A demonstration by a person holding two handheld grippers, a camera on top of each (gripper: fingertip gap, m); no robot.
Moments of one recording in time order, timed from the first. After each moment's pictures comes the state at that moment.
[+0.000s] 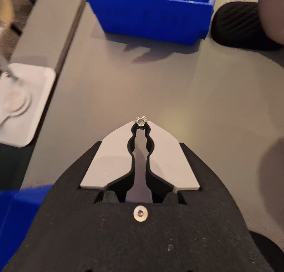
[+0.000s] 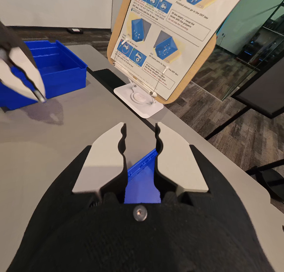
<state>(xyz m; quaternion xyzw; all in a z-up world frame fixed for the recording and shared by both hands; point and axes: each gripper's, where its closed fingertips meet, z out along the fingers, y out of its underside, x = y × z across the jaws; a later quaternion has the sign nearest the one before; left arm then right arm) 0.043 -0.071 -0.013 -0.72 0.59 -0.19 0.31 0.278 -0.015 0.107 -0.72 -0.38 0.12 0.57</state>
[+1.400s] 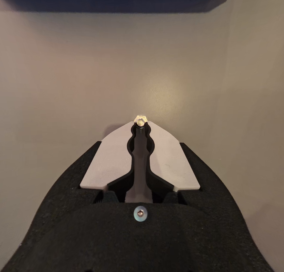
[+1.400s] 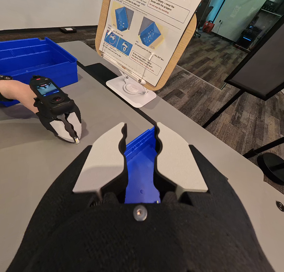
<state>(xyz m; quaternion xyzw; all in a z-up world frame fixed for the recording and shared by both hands) 0.152 -0.049 -0.148 -0.68 0.69 -0.16 0.17 0.333 -0.019 0.106 -0.74 -0.35 0.12 0.56</state>
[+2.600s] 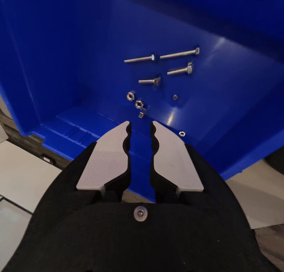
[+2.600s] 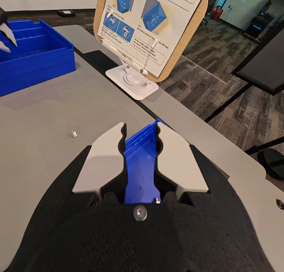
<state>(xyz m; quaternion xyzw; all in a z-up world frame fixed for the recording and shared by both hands) -0.227 -0.024 -0.093 -0.82 0.55 0.15 0.07 0.328 -0.010 0.089 -0.75 -0.36 0.11 0.54</state>
